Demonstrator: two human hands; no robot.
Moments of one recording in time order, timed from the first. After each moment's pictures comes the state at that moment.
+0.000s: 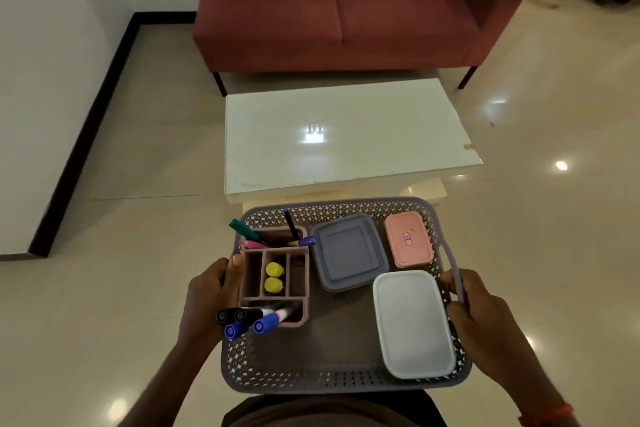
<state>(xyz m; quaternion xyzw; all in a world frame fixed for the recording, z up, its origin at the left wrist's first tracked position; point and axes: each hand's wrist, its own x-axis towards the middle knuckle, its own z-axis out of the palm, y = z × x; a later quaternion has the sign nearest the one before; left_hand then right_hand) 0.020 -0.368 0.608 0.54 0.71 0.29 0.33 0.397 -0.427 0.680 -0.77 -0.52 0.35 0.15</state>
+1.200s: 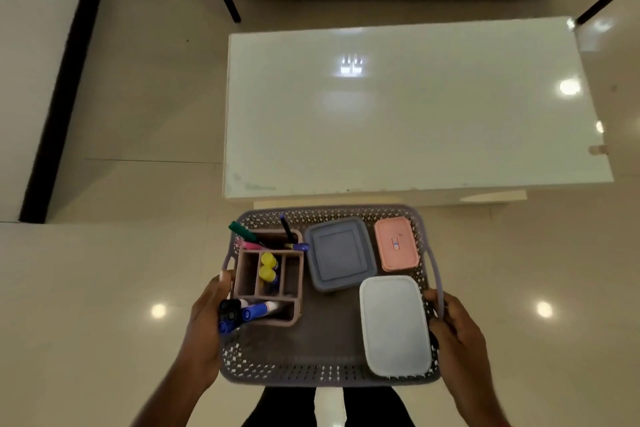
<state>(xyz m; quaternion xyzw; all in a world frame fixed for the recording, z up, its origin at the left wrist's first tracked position) 0.003 -0.166 0.444 0.05 0.66 0.38 0.65 0.349 -0.183 0.446 -0.78 -0.31 0.49 0.23</state>
